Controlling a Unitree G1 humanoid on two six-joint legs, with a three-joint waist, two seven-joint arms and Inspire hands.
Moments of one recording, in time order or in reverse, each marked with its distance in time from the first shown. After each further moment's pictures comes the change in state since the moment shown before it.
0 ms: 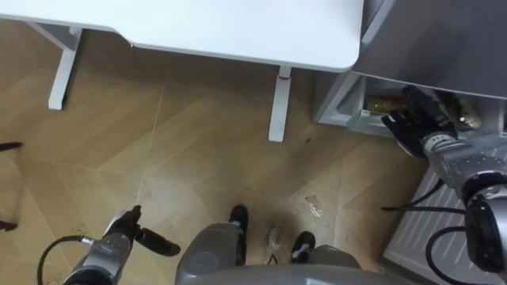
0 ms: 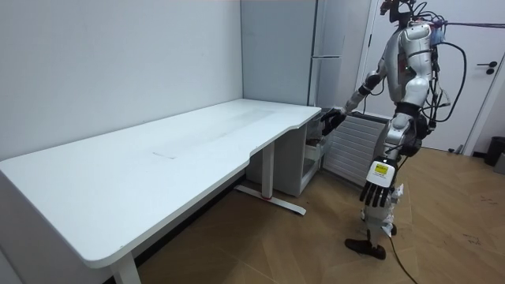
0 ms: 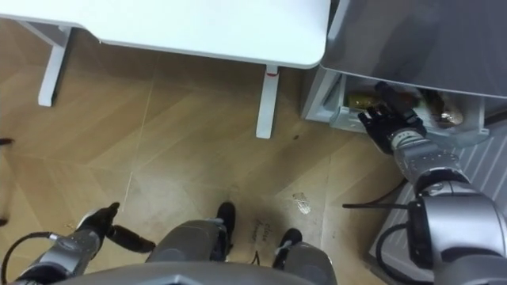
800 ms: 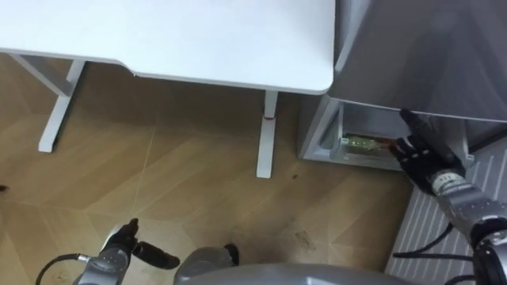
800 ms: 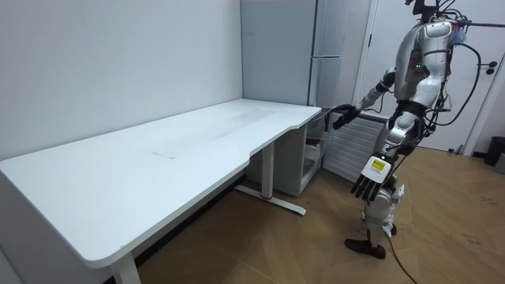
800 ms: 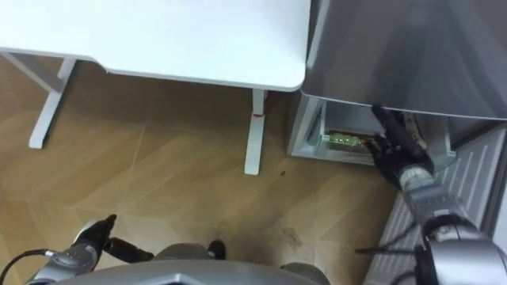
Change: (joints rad) left arm 0.099 -0.003 0.037 -0.025 -0.030 -0.026 0.029; right arm 0.295 -0.003 -0.001 -0.081 -0.057 -0.047 0.133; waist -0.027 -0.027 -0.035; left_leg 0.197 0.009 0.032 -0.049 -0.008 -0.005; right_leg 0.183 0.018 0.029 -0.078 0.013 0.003
